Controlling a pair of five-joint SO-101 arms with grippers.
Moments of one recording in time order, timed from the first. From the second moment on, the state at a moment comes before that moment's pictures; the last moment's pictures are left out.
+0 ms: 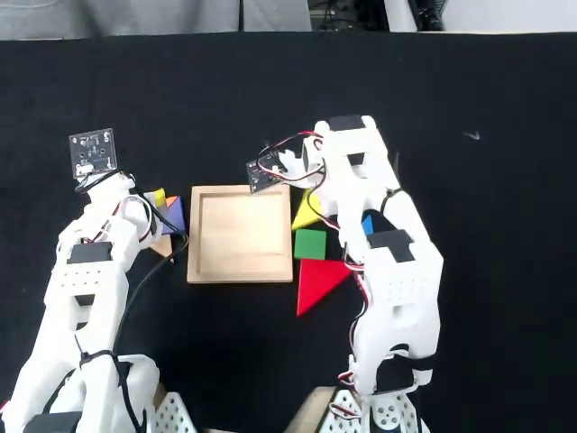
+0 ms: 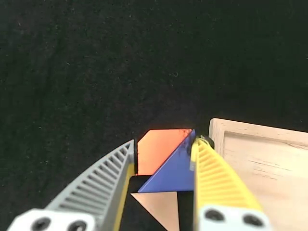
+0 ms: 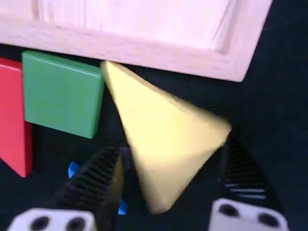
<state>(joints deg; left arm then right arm) -10.5 -33.6 63.7 24.4 3.8 -9.6 34.4 -9.3 76.5 92.0</state>
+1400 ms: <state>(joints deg) -10.5 -33.6 63.7 24.4 3.8 -12.0 42.5 -22.0 82.2 92.5</state>
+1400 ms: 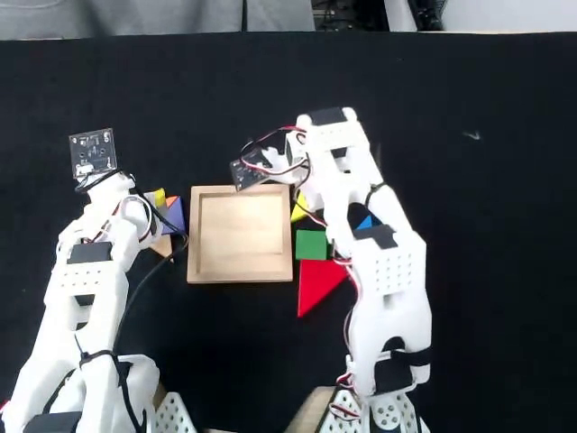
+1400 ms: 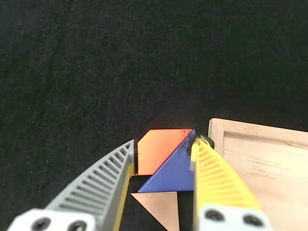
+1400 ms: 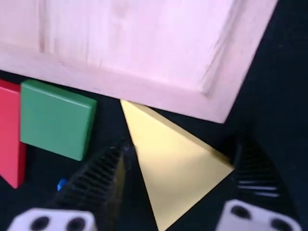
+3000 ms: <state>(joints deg) -10.5 -33.6 63.7 24.4 3.8 -8.7 52.8 -39.1 91.3 96.2</state>
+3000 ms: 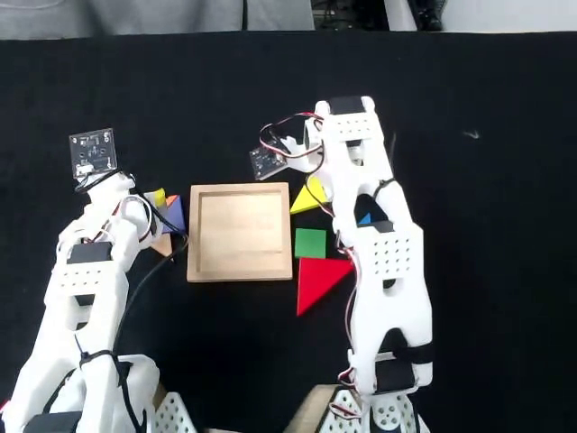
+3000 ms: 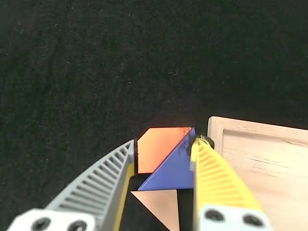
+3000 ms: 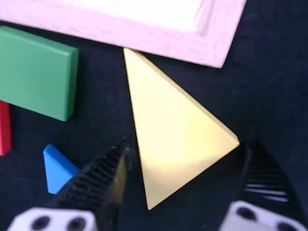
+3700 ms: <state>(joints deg) -10.5 -33.6 63.7 24.4 3.8 -10.7 53.0 -40.2 93.7 96.2</state>
